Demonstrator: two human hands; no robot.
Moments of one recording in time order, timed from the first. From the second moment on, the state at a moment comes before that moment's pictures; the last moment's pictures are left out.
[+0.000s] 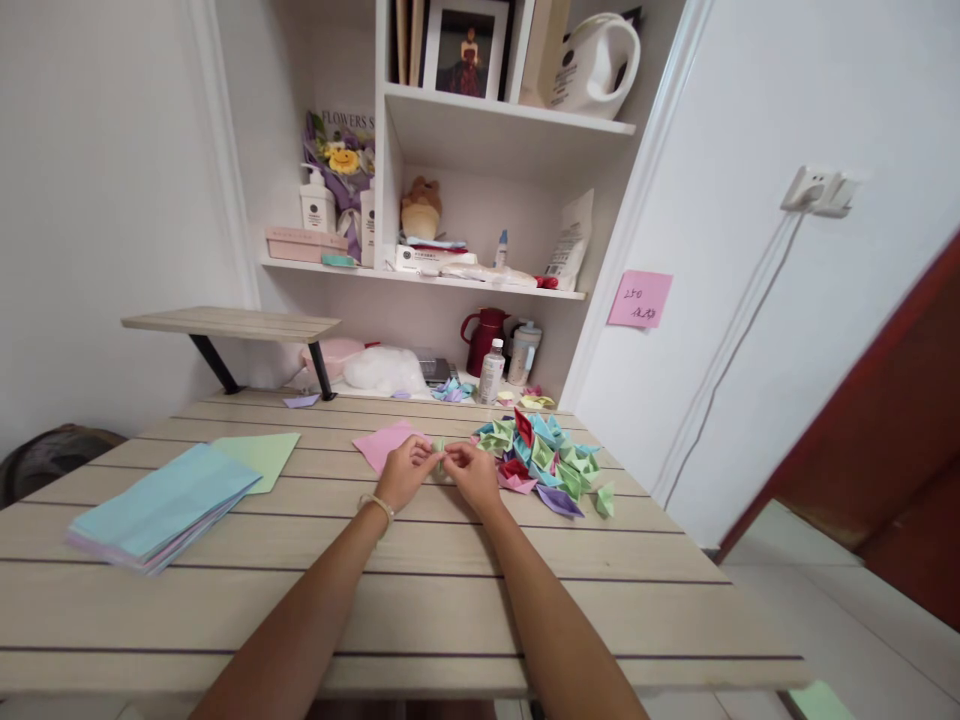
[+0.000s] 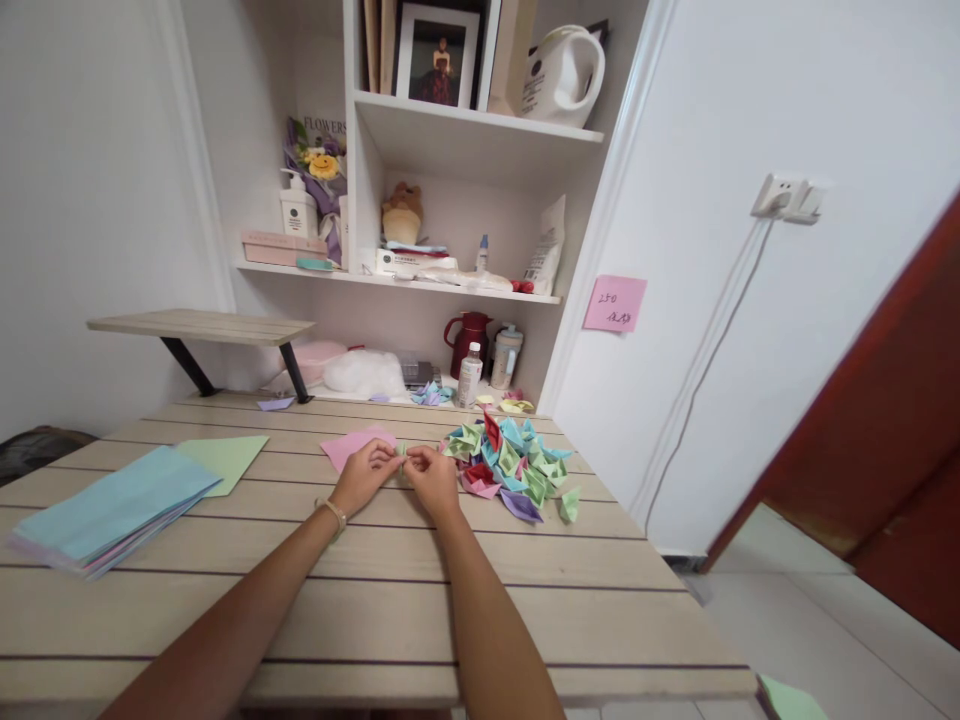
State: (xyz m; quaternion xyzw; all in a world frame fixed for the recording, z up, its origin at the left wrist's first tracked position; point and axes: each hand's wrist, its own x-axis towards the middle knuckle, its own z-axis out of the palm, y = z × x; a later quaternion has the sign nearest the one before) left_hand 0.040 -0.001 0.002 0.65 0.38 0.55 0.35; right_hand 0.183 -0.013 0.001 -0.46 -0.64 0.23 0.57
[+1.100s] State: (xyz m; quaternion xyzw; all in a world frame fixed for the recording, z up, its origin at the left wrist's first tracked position) left_hand 0.041 -0.002 0.012 0.50 0.30 0.57 0.57; right_hand 0.182 -0.007 0.002 -0.35 -0.51 0.43 0.65
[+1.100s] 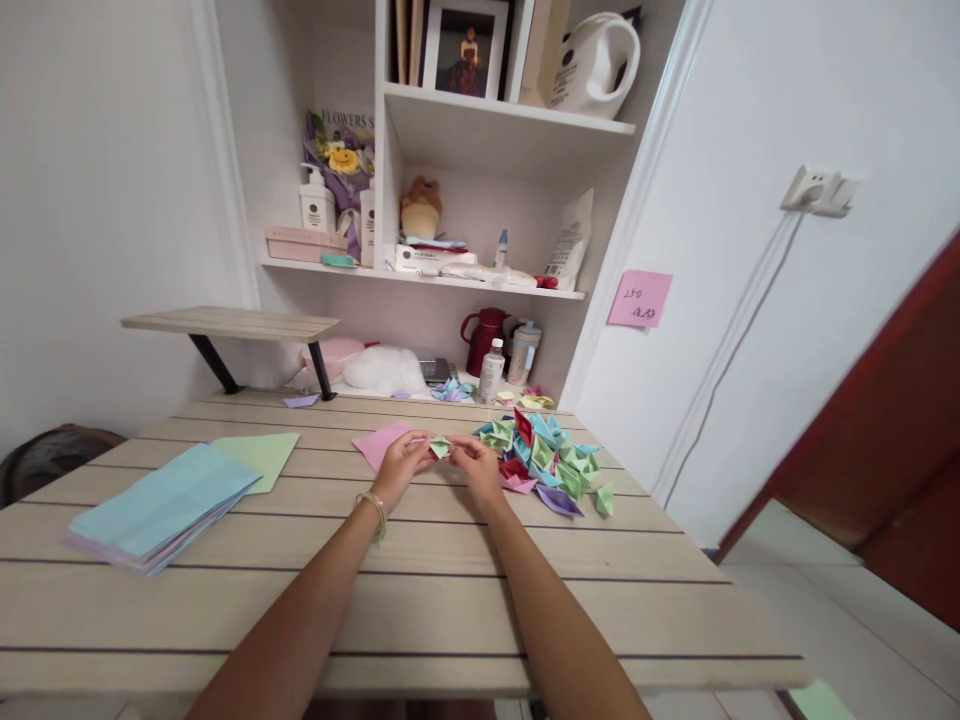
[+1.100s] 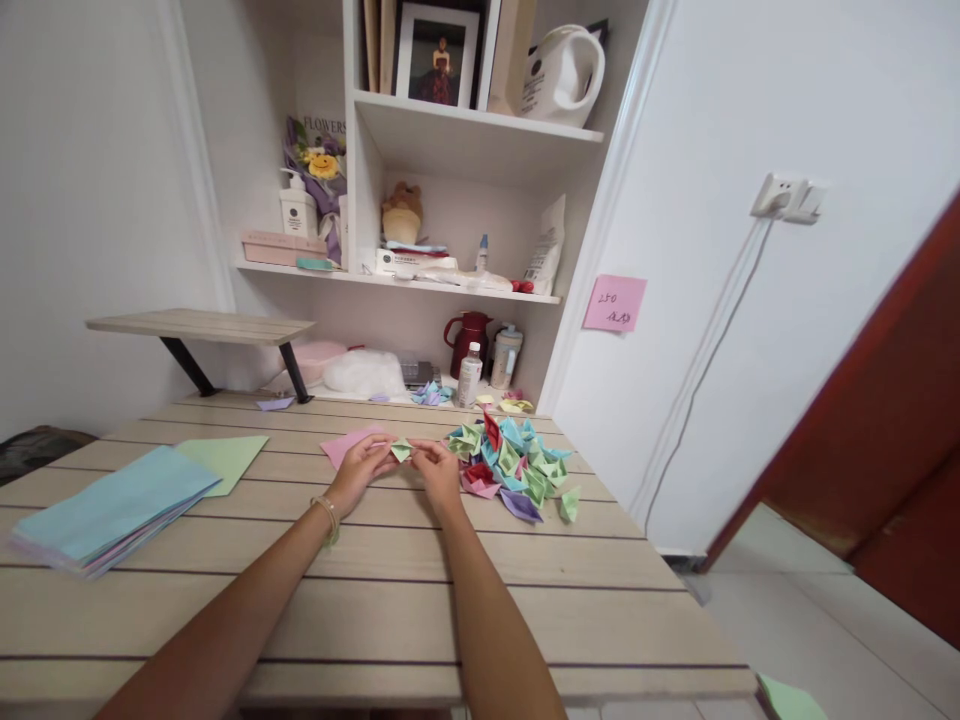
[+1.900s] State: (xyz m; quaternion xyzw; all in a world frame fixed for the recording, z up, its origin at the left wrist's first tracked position) left_hand 0.038 0.006 0.001 0.54 0.36 0.56 0.52; right_hand 0.180 -0.011 -0.002 -0.38 -0.53 0.43 0.62
